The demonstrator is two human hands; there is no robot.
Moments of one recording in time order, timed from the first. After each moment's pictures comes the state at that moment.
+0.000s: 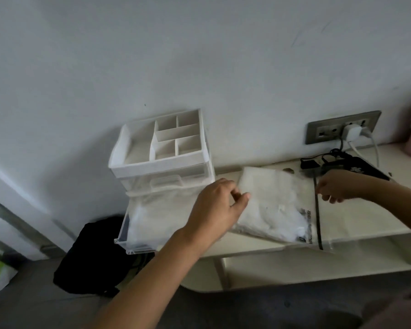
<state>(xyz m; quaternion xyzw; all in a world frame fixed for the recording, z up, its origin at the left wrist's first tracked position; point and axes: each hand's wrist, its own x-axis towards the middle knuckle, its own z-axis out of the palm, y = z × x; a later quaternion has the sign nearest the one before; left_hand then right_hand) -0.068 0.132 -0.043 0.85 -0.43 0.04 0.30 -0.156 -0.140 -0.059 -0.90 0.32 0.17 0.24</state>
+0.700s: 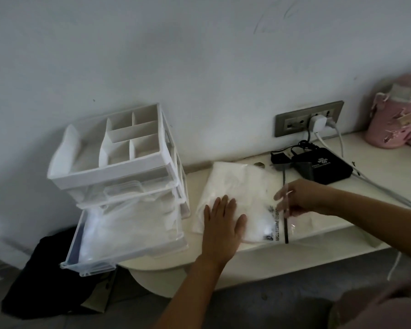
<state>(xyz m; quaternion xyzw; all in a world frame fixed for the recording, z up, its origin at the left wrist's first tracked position) -0.070 0.057 -0.198 0.87 -0.43 0.04 0.25 -0.173 -0.134 -0.096 -0.77 0.35 0.11 0.53</state>
